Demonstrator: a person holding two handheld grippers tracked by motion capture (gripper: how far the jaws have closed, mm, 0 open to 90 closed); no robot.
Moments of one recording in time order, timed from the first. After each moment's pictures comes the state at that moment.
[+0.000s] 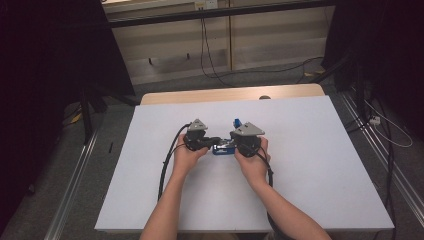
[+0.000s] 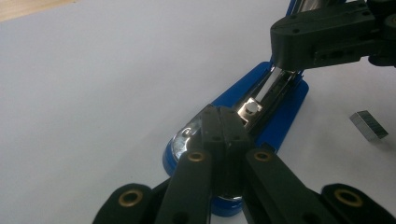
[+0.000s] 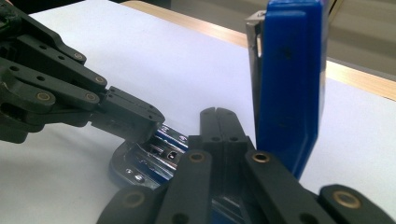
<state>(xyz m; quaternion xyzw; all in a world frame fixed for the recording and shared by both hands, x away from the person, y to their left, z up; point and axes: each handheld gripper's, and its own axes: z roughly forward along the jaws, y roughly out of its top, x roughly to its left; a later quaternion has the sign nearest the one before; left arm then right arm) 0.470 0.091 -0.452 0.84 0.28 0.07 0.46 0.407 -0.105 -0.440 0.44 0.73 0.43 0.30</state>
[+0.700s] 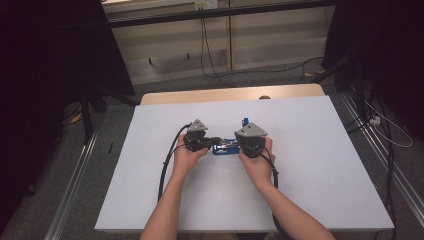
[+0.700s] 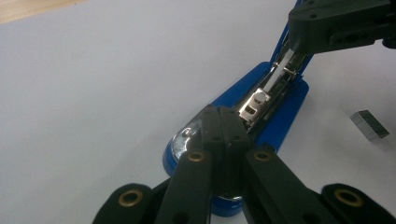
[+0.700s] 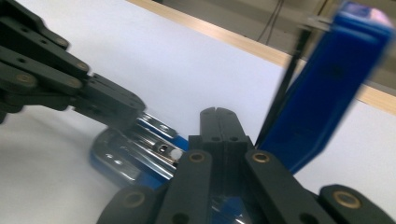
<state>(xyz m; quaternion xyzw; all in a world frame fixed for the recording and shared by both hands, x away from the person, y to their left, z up) 0.468 0.091 -0.453 0.84 0.28 0.08 0.46 0.402 -0.117 -0.437 0.43 0.74 0.41 0.33</state>
